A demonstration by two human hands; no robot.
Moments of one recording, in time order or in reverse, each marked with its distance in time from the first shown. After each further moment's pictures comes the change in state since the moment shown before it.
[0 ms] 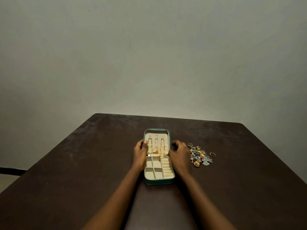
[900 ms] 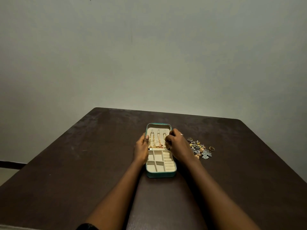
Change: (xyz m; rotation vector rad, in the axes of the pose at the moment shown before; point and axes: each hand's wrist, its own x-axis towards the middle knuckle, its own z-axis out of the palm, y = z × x) left_hand -0.005 -0.002 -0.004 0.124 -0.043 0.015; right_hand 0.015 -0.001 -0.010 -0.479 -0.146 -0.555
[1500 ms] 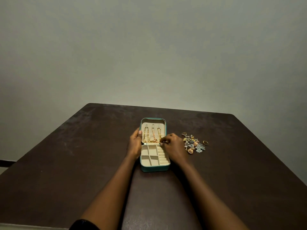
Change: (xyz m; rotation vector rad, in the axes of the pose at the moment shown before) left_hand 0.000 0.007 -0.001 -0.149 -0.012 -0.006; right_hand -0.019 -0.011 0.004 0.358 0.047 0.309
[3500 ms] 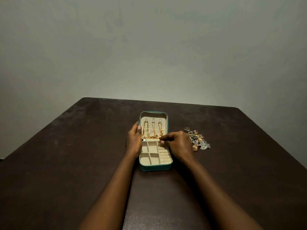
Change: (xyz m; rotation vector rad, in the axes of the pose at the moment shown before) left_hand 0.004 -0.003 0.003 0.104 0.044 0.029; right_hand -0.005 -0.008 -0.009 0.150 -0.073 0.234
